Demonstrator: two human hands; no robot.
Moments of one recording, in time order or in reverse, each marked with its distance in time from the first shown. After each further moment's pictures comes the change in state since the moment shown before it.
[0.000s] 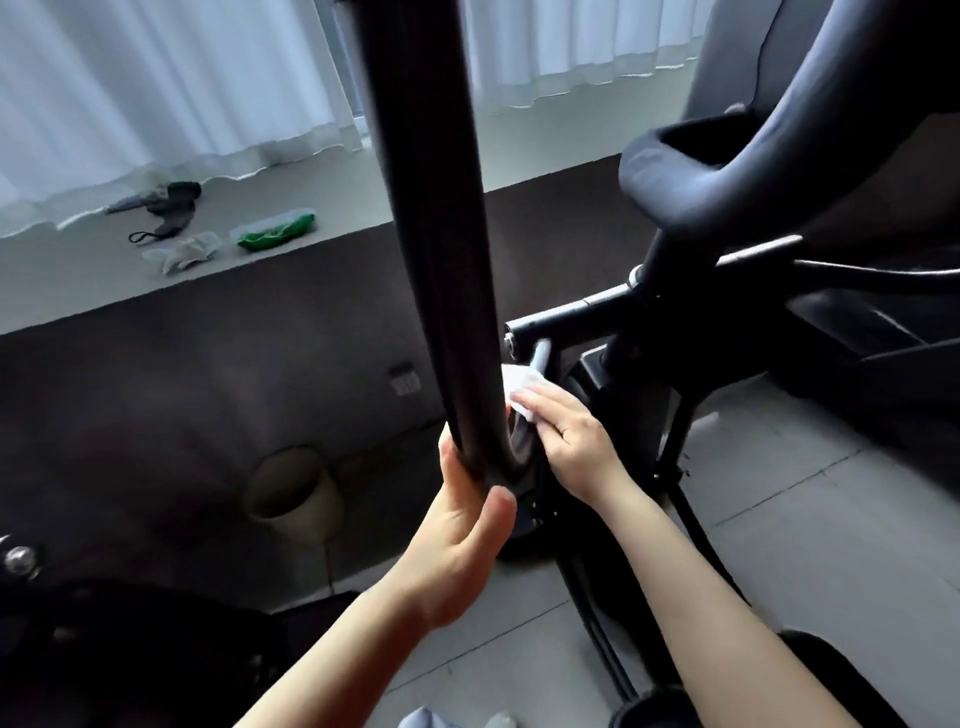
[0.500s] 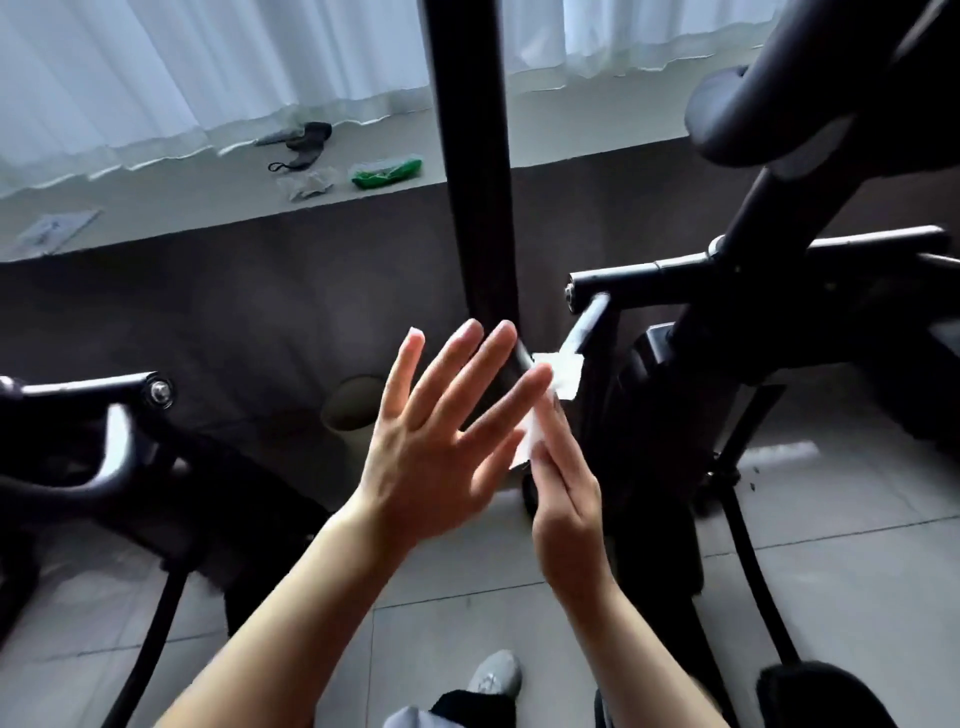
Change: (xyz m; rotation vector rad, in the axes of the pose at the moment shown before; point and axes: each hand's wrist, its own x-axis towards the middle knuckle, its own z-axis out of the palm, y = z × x) left_hand -0.045 0.029 -0.003 1.064 0.240 0.432; right_hand -0.130 -0.075 0.016 0.607 0.006 -0.049
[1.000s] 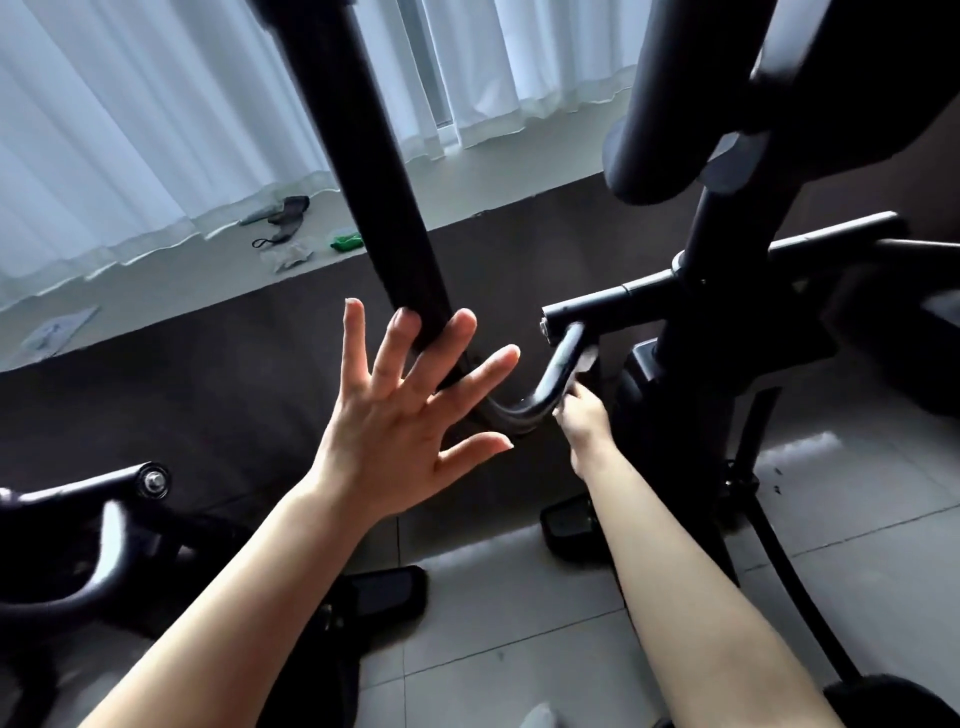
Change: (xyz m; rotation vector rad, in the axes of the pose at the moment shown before) left_hand 0.048 -0.052 0.013 0.263 -0.010 0.288; right_hand 0.145 0.088 -0.049 0.028 0.218 0.606
